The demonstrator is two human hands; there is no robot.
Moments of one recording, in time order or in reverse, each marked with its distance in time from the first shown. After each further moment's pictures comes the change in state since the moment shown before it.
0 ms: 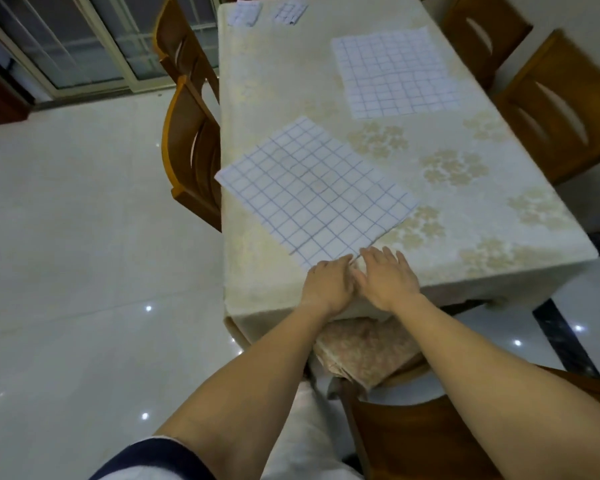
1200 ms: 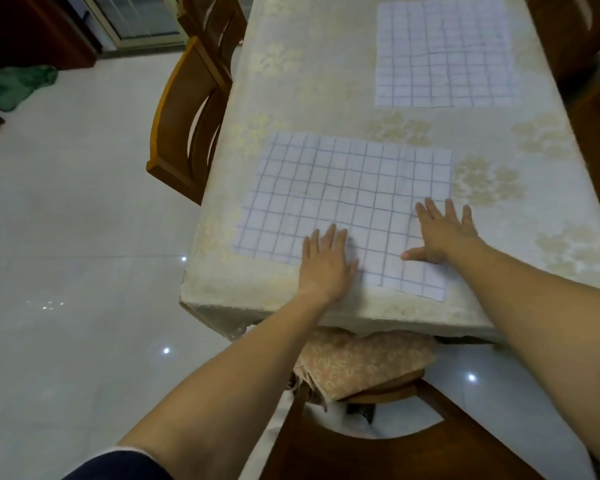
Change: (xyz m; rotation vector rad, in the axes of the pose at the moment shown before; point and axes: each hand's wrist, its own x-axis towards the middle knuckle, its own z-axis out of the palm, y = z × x) left_hand 0.089 0.070 0.029 0.130 0.147 -0.252; right_hand 0.151 0.184 -0.069 -0.234 -0.146 -0.089
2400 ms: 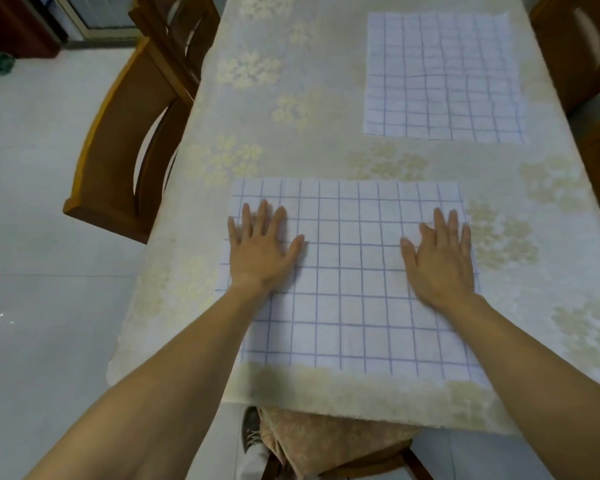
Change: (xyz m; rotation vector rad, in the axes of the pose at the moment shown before) left_hand 0.144 -0.085 -0.029 0.084 0.131 -0.177; right_hand 0.081 0.010 0.003 0.222 0.455 0.077
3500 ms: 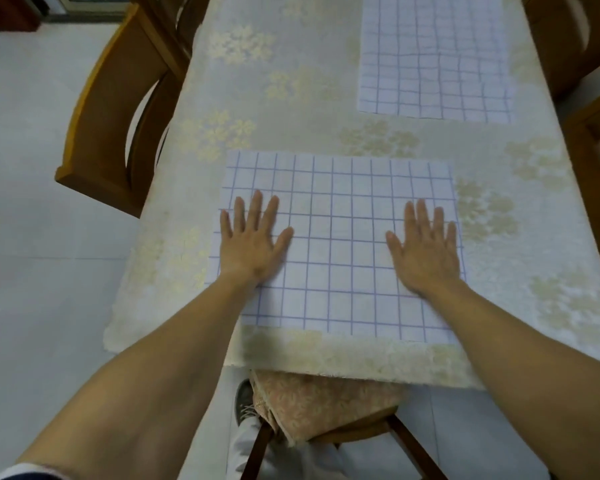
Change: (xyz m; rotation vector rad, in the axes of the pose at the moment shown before) left_hand -0.032 -0.008 0.014 0.042 -0.071 0.019; right_hand -0.027 0.008 0.017 -0.069 -0.149 0.042
